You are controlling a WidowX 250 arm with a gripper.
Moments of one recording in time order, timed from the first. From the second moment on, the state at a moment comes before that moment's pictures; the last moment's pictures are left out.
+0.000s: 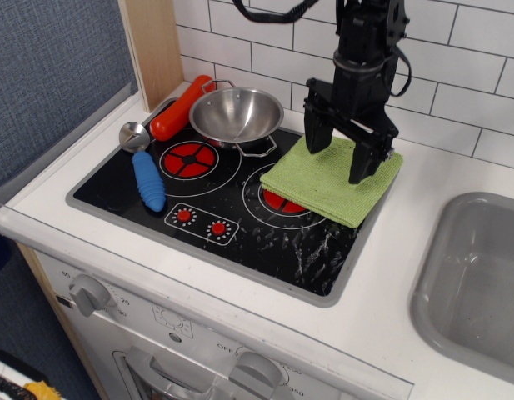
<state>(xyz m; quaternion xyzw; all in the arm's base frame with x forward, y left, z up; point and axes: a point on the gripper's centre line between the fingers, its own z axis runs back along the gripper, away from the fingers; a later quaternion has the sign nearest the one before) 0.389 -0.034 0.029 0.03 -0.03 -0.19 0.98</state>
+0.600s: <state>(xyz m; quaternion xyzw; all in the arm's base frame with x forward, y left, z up) 0.387 -0.027 0.010 0.00 -0.02 -0.14 0.99</state>
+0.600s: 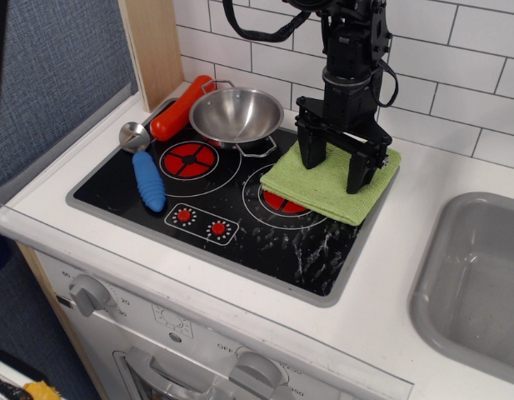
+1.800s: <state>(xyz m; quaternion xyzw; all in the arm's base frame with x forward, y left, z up) 0.272 -0.036 0.014 0.00 0.07 -0.18 0.98</state>
